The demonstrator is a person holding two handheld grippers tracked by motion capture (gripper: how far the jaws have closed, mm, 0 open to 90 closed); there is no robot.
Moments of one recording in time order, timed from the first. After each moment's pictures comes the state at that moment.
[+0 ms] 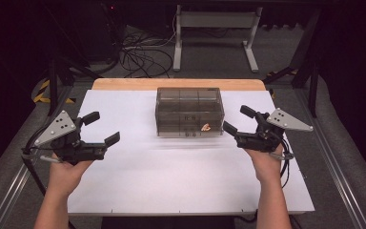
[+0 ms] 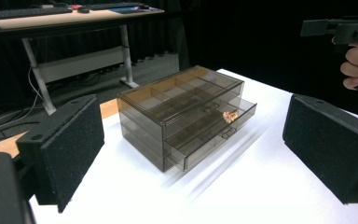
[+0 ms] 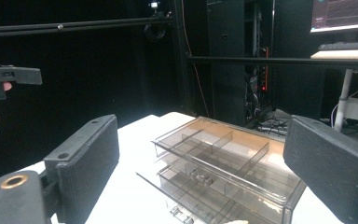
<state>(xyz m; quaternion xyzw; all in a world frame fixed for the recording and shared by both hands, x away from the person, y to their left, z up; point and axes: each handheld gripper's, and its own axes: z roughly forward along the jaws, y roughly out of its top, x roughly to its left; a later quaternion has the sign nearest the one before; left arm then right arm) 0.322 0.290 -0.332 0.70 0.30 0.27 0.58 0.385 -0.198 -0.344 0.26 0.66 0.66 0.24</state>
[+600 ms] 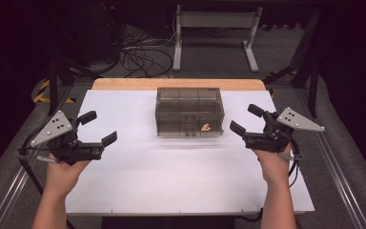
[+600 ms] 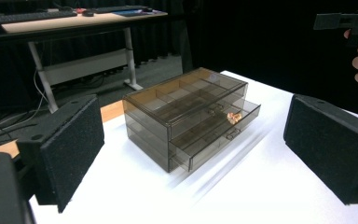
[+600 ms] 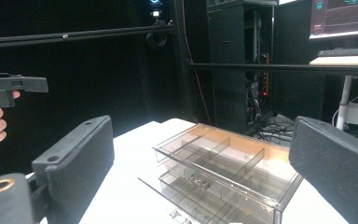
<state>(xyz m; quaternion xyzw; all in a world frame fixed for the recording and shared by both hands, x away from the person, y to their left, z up) 0.321 0.297 -0.330 0.70 0.30 0.28 0.58 0.380 -0.214 -0.336 0.26 0.65 0.67 0.24</state>
